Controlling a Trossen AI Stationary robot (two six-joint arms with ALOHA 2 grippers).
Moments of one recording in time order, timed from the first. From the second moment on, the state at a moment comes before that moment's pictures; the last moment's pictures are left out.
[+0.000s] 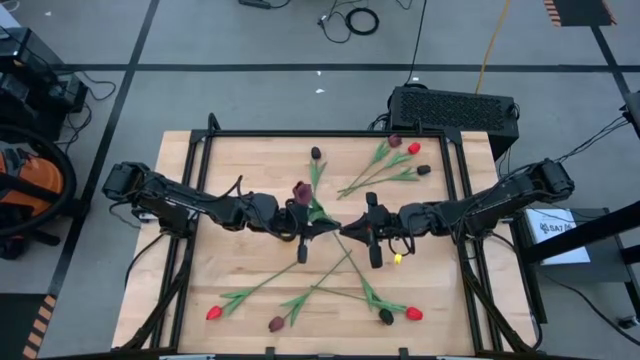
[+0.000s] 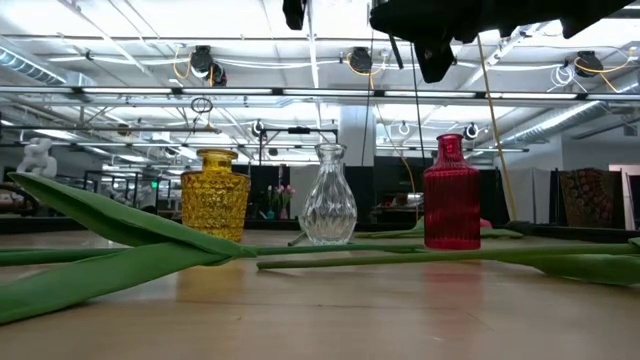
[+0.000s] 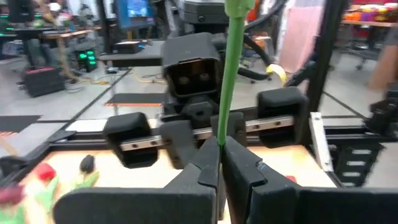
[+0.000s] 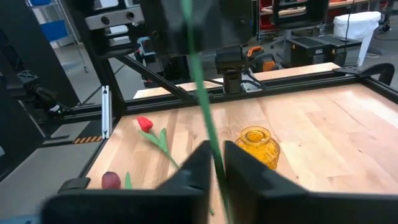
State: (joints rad) left arm -0.19 1.51 0.97 0.49 -0.12 0.01; right arm 0.23 1.30 0.66 0.49 0.20 0.25
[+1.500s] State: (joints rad) left arm -0.22 1.40 0.97 0.49 -0.24 0.04; right arm 0.22 1.30 0.66 0.47 0.21 0.25
